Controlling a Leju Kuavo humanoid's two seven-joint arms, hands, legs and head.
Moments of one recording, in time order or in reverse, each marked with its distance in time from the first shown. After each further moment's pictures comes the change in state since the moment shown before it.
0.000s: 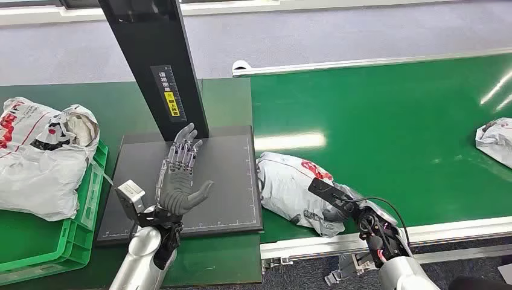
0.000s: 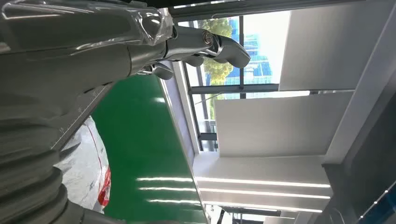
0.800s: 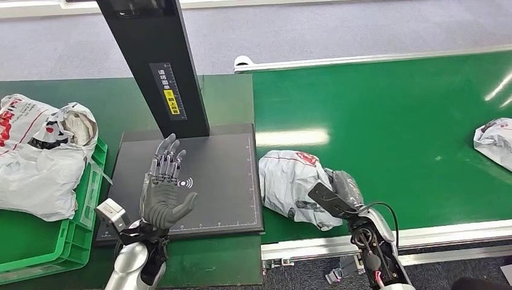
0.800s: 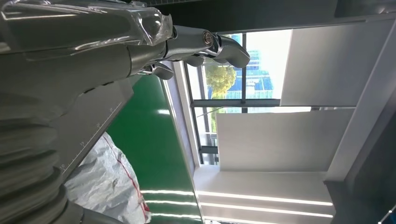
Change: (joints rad) left arm 0.104 0.024 0.031 -0.107 0.009 0.000 -0.025; right arm 0.205 0.037 0.033 -0.385 -0.149 -0.295 -0.360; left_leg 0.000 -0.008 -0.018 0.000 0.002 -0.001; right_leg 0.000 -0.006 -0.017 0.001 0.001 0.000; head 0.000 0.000
